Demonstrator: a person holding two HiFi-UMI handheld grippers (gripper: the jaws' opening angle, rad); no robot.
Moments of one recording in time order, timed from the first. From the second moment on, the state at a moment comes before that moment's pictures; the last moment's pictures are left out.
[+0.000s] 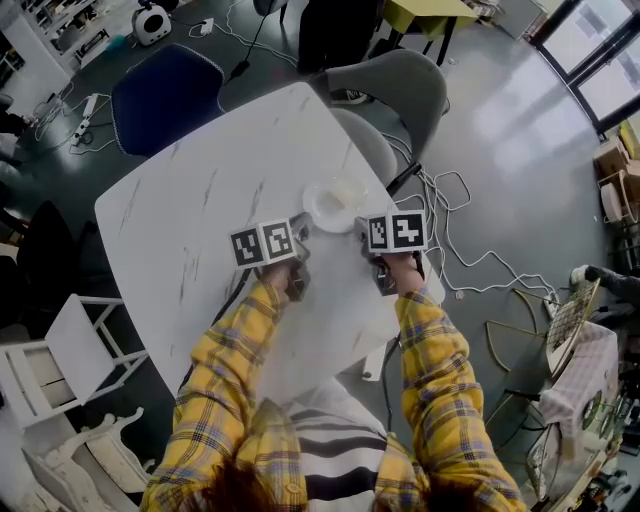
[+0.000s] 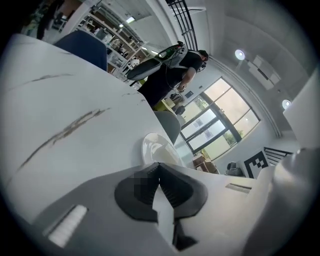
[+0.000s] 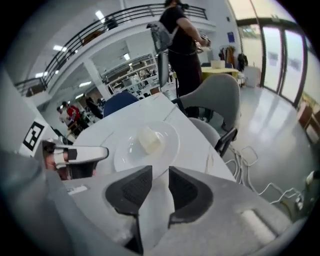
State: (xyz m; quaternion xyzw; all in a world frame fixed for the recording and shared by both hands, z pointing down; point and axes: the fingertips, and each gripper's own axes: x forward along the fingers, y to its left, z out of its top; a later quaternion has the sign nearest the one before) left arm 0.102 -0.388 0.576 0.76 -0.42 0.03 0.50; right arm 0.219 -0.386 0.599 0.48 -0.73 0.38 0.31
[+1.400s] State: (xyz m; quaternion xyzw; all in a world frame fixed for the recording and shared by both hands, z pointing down) left arm 0.099 -0.312 0.504 0.87 -0.40 0.04 0.29; right arm 0.165 -0.319 0.531 0.51 -0.79 0.32 0.12
